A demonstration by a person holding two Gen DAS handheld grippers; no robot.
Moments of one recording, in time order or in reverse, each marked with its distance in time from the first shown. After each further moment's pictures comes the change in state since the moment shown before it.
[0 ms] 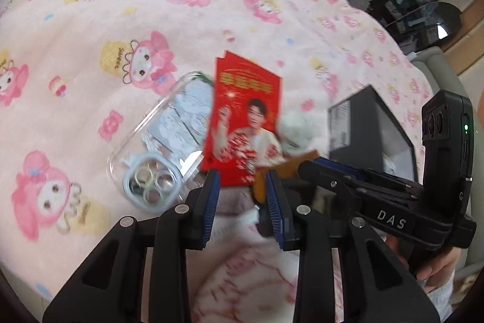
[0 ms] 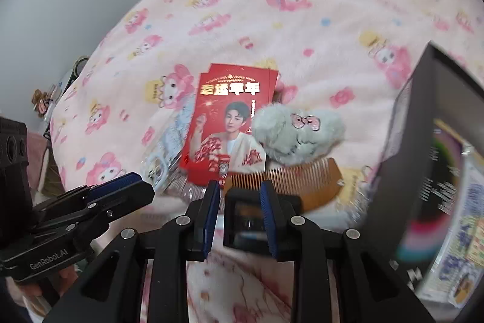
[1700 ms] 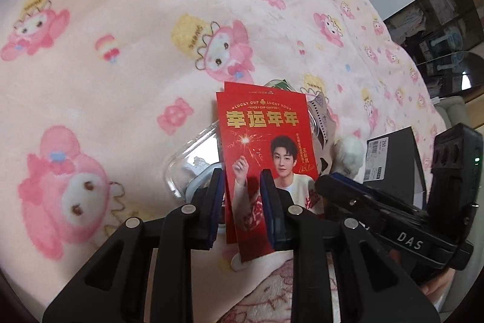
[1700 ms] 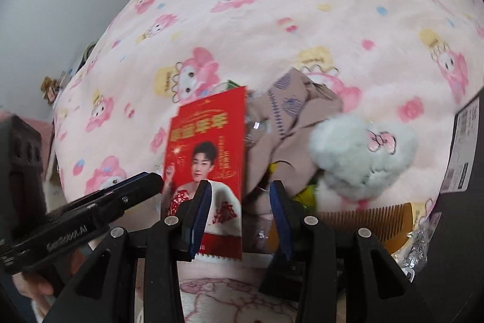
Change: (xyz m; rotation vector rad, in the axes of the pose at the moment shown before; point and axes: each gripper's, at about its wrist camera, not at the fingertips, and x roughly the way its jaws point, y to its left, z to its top) left arm 0.006 0.067 -0.004 -0.224 -0.032 0.036; right arm 0.051 0.028 0.020 -0.039 0.064 0.066
